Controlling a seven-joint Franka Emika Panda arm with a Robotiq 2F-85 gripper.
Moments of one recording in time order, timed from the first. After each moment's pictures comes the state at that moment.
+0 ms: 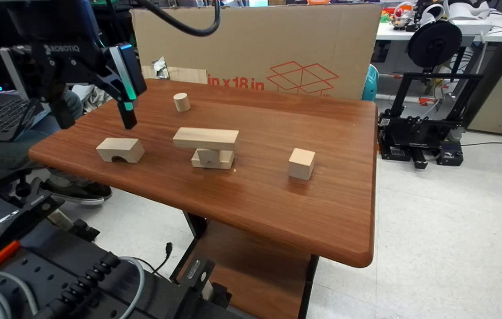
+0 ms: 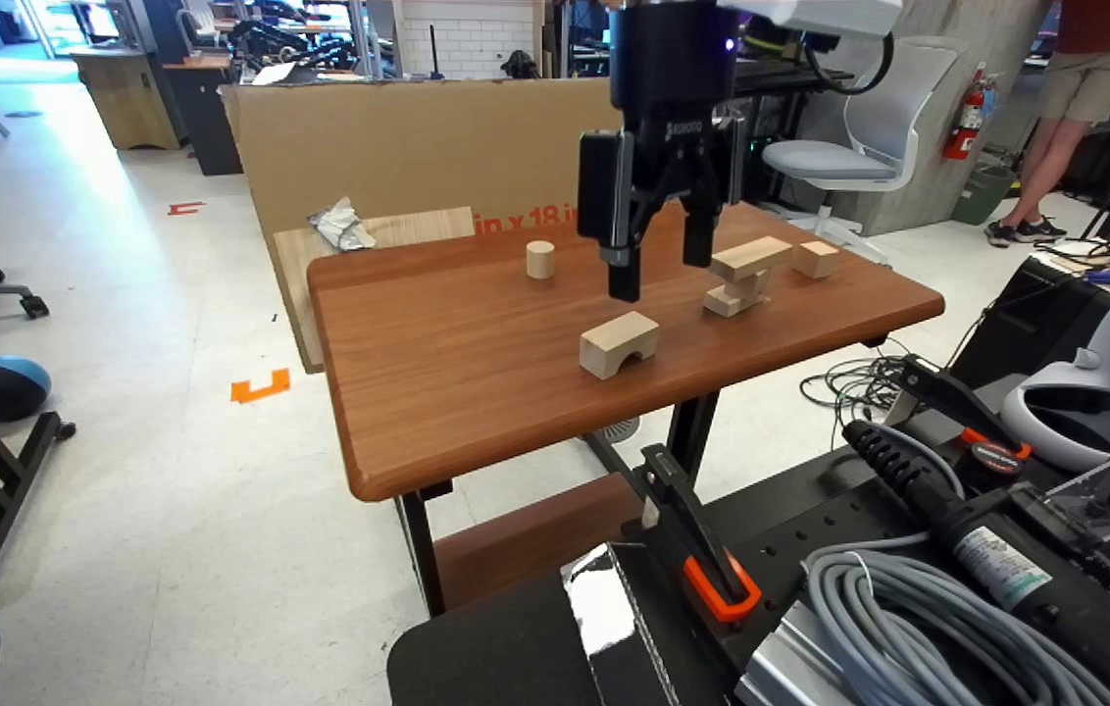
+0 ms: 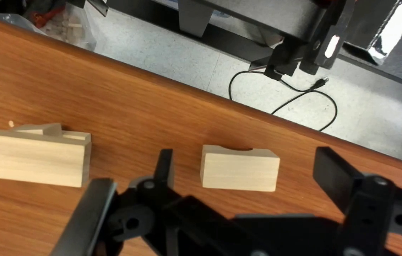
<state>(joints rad) 0.09 0.20 0.10 -2.40 -0.04 2.44 -0.19</state>
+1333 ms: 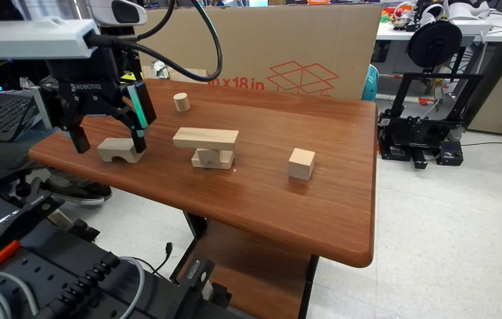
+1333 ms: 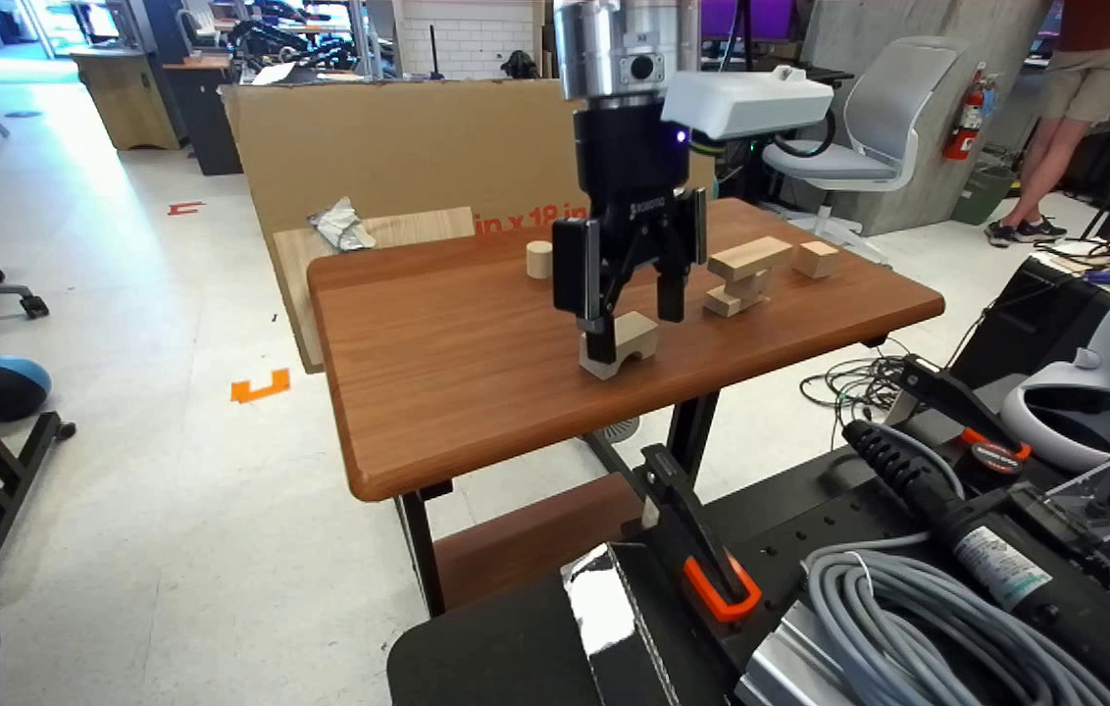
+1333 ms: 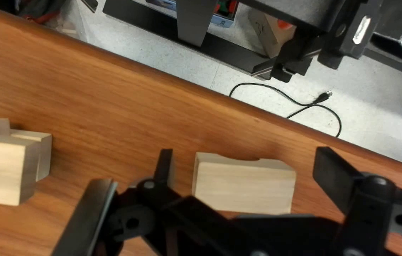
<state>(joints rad) 0.12 0.36 0.10 -2.31 -0.08 2.46 -0.16</state>
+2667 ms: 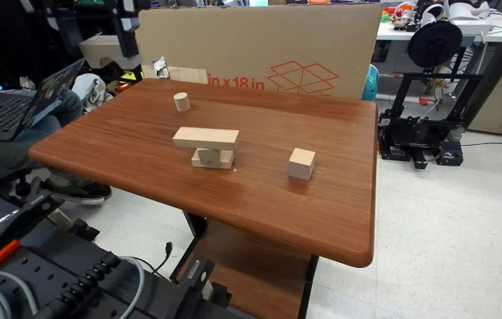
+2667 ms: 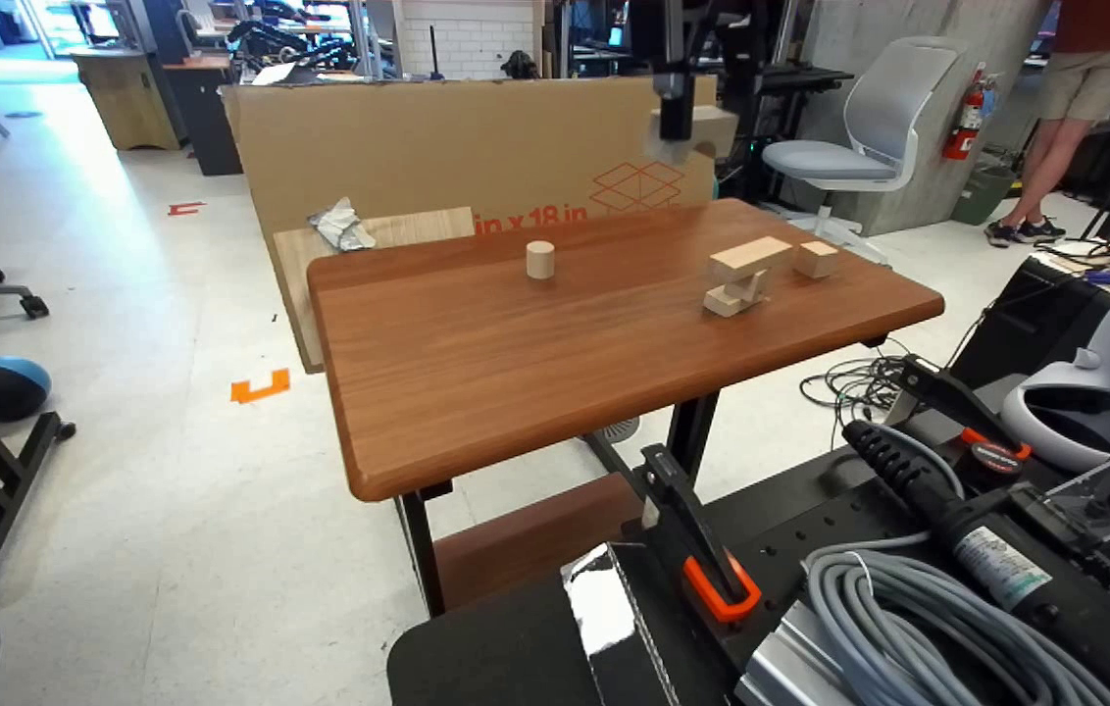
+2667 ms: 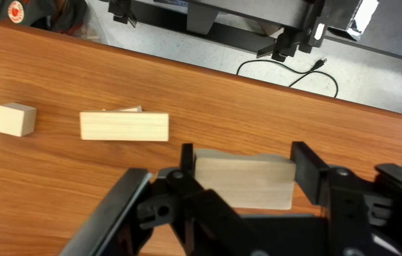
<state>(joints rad) 0.03 0.05 0.06 -2.28 -0.01 2.17 -0.19</state>
